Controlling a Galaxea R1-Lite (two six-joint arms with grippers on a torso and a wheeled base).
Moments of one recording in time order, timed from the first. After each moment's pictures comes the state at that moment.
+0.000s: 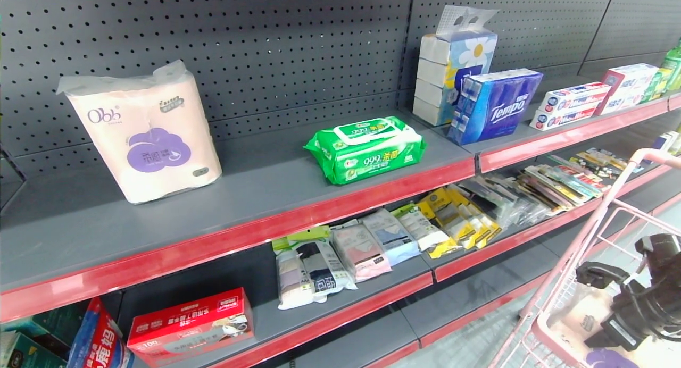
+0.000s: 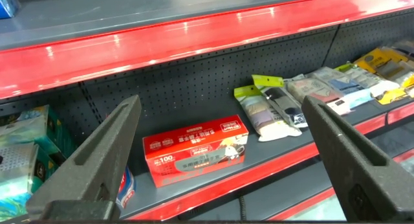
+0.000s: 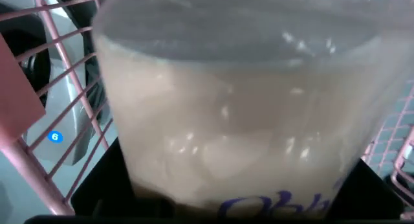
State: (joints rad) left arm 0.01 0.00 0.00 0.00 -0.01 0.00; right arm -0.50 2.05 -0.75 0.04 0.11 -0.96
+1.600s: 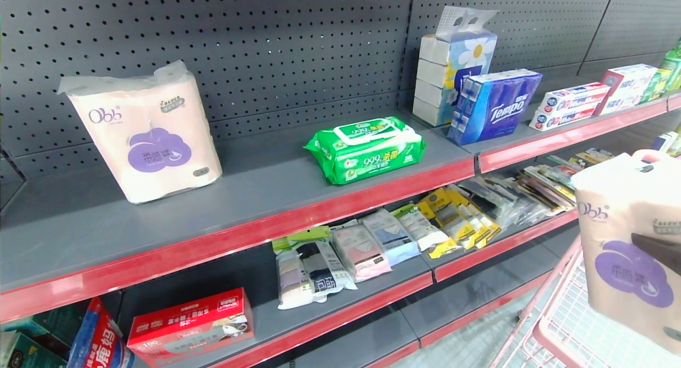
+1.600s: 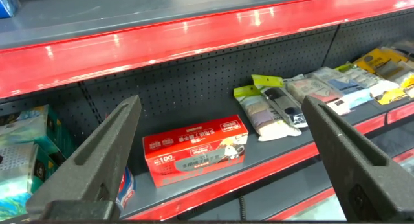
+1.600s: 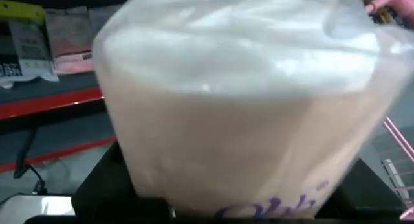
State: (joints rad) left arm 0.01 0.00 0.00 0.00 -0.01 0.00; right arm -0.03 0.98 -0.63 0.03 -0.07 -0.27
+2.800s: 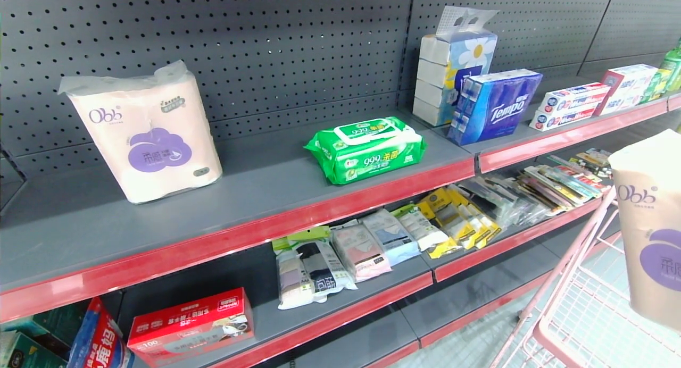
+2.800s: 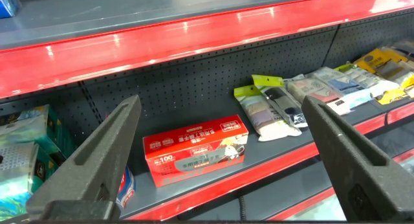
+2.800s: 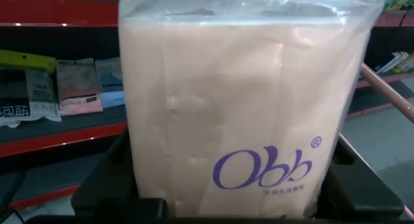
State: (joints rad) left arm 0.01 0.00 0.00 0.00 -0.01 0.00; right arm 0.00 0.80 -0.66 0.03 -0.07 -0.29
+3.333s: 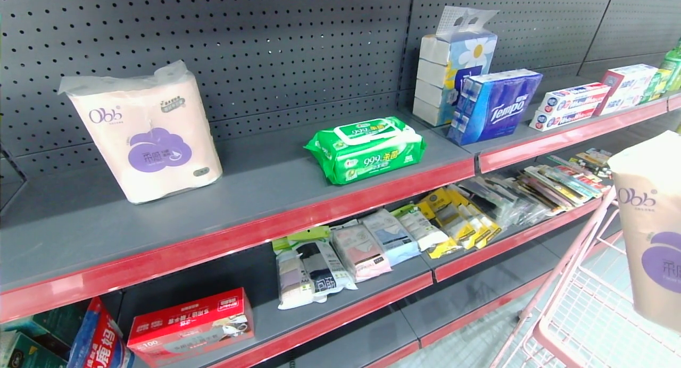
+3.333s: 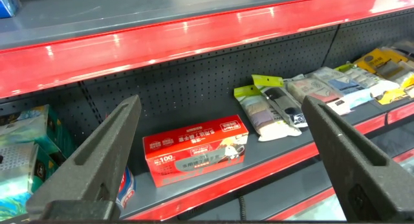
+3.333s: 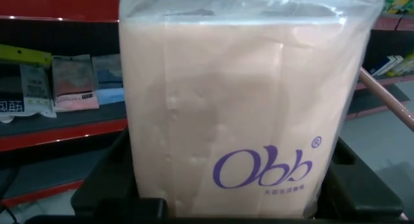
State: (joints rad) left arm 0.01 0.00 0.00 0.00 -0.01 0.00; right arm 0.00 0.80 -0.66 0.03 -0.07 -0.32
